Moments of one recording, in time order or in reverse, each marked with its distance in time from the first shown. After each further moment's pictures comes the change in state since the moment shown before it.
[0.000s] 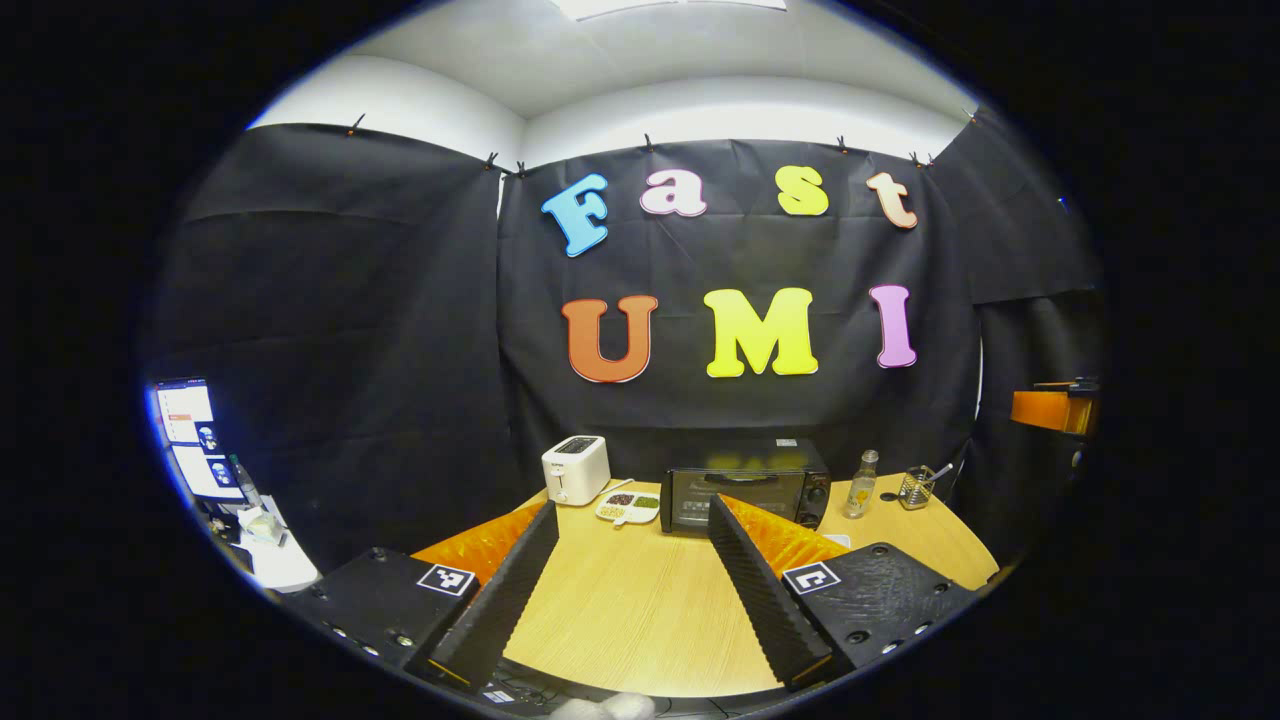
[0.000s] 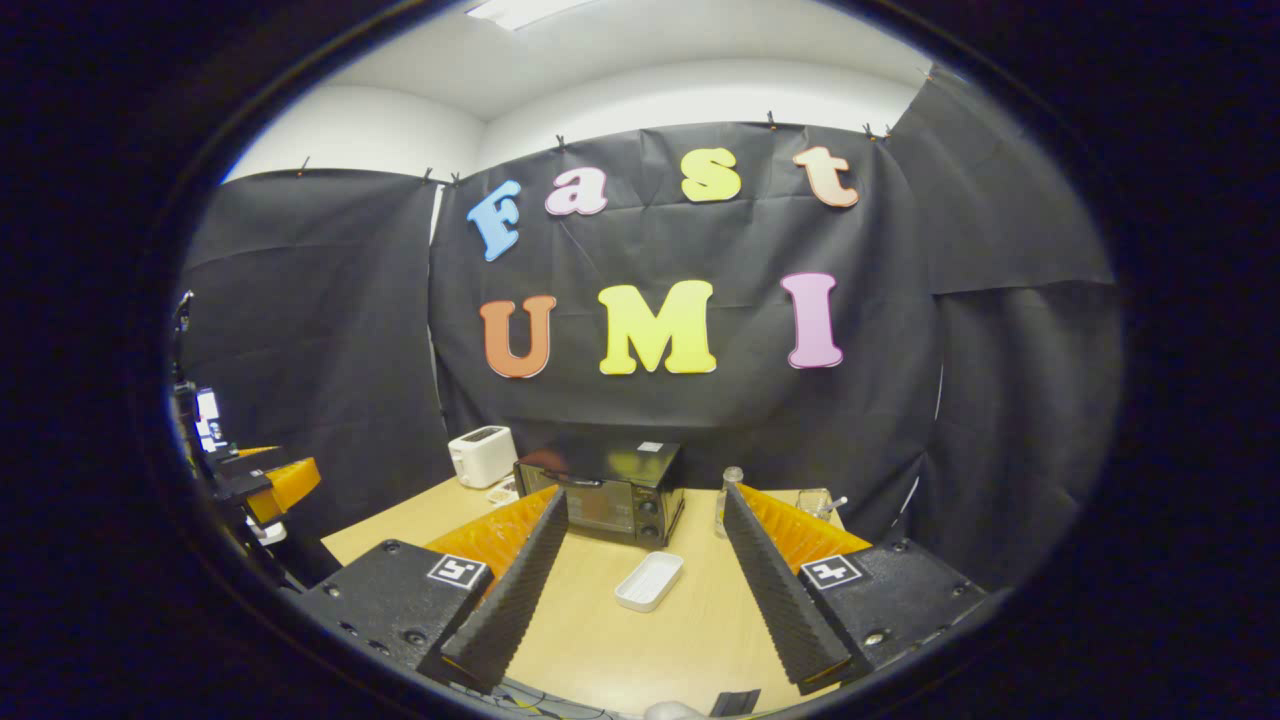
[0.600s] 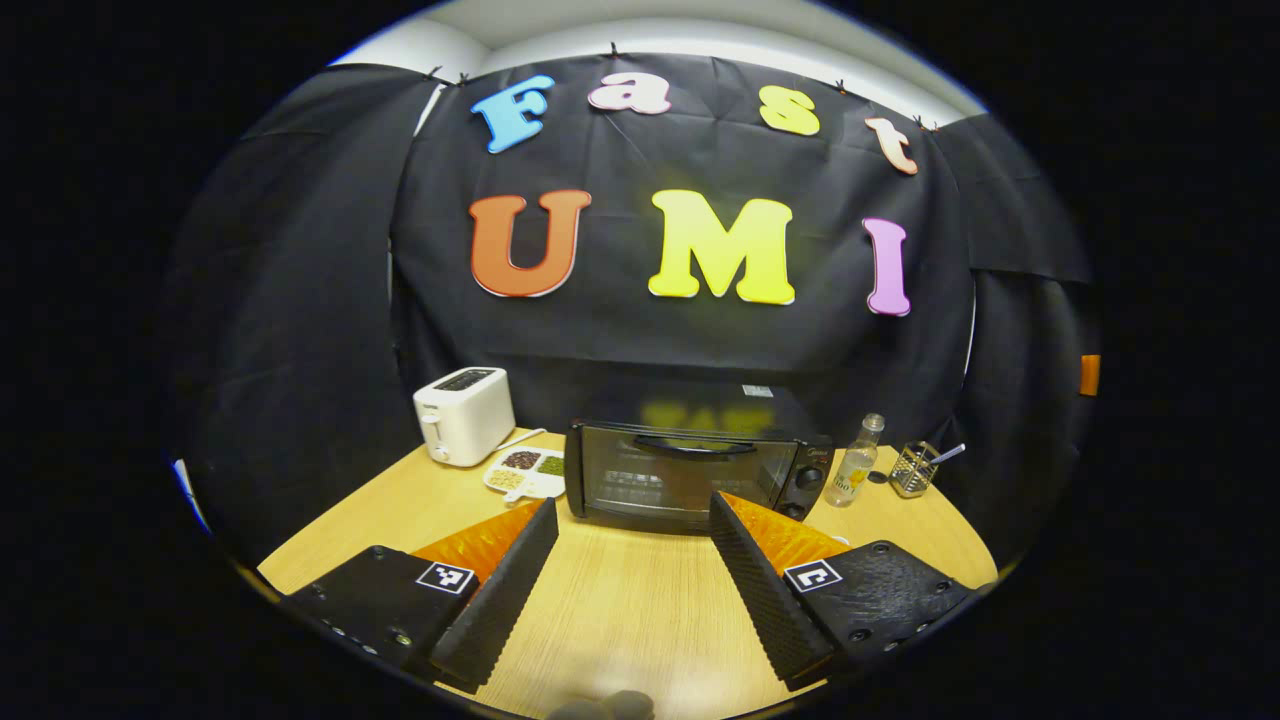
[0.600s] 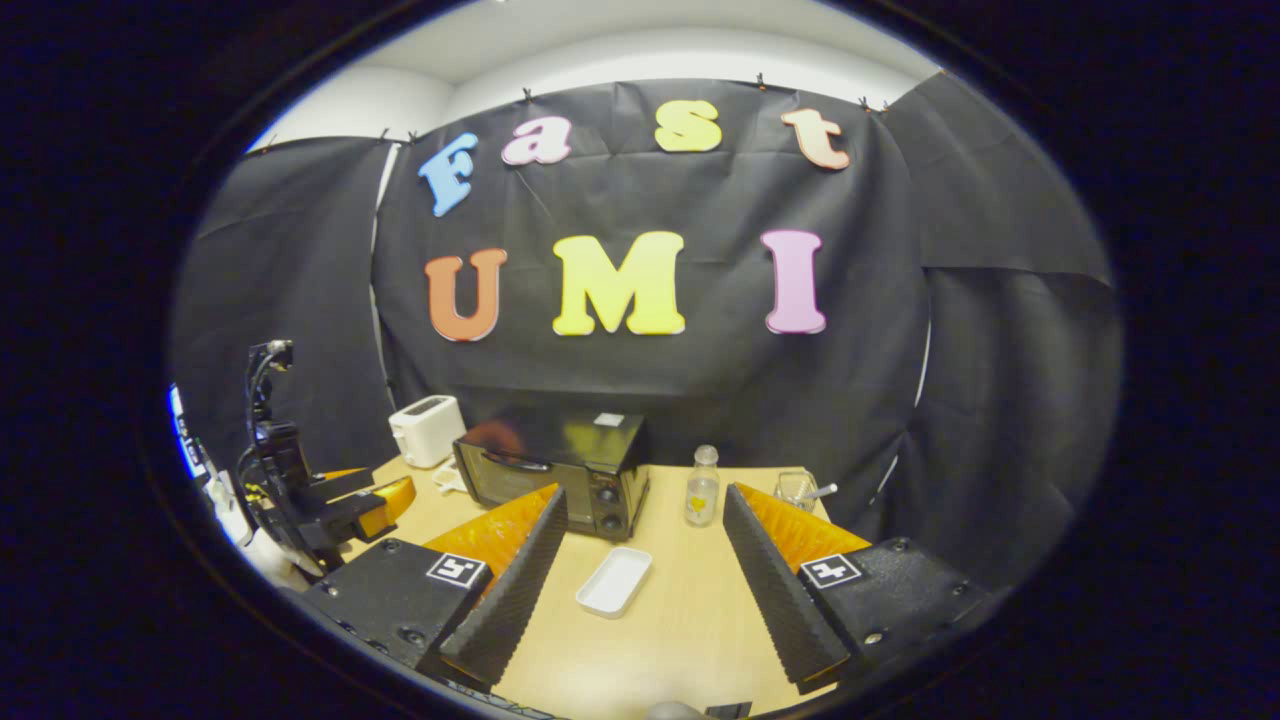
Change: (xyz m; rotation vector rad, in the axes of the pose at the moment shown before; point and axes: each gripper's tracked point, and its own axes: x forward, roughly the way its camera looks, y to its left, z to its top) left arm 0.198 -0.072 -0.086 -0.067 0.170 -0.138; right arm 0.096 -0.018 -0.003 -0.002 0.088 -0.077
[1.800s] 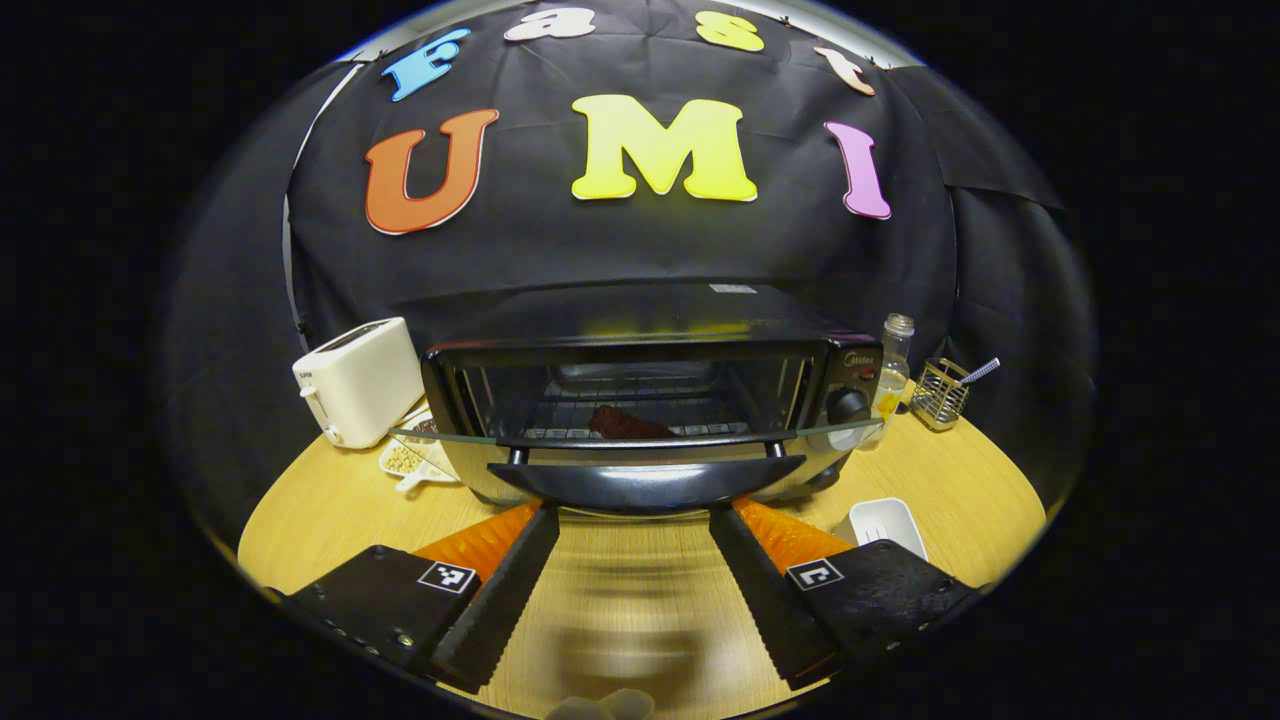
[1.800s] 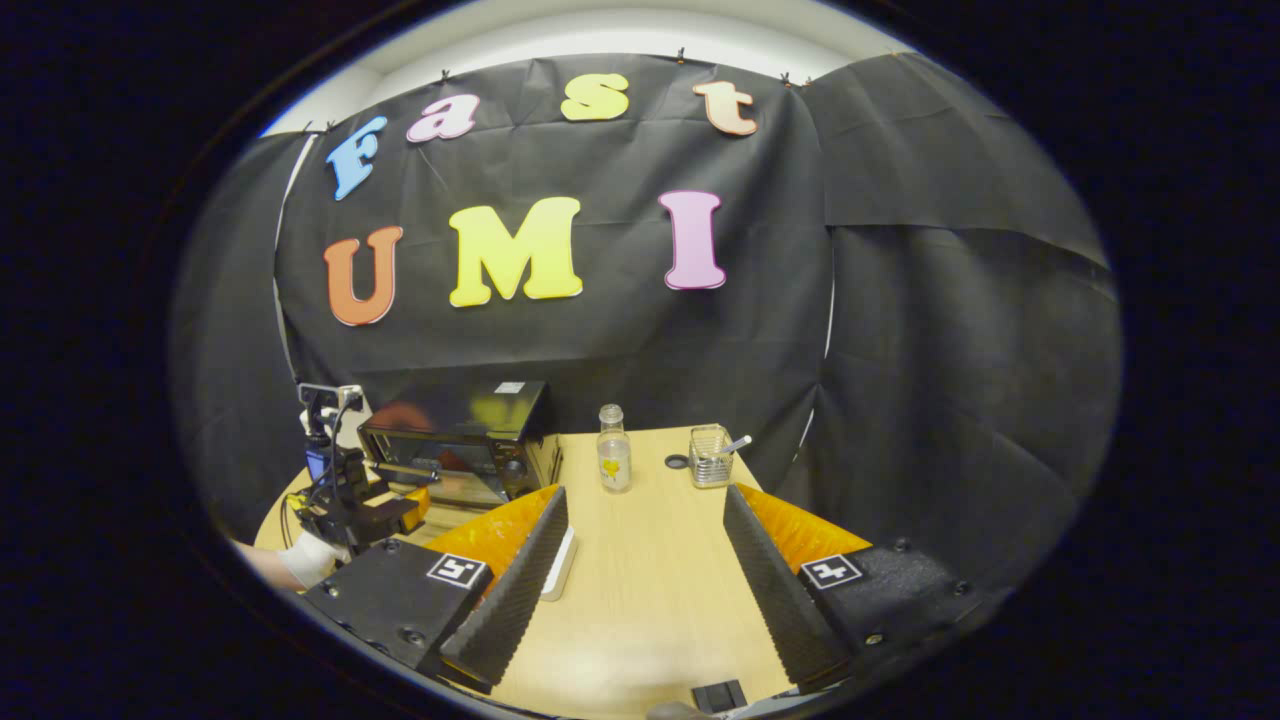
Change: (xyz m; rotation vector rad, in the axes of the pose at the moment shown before) left arm 0.197 -0.073 -0.108 0.127 0.176 -0.176; right arm 0.009 -0.065 -0.057 0.086 0.120 -0.316
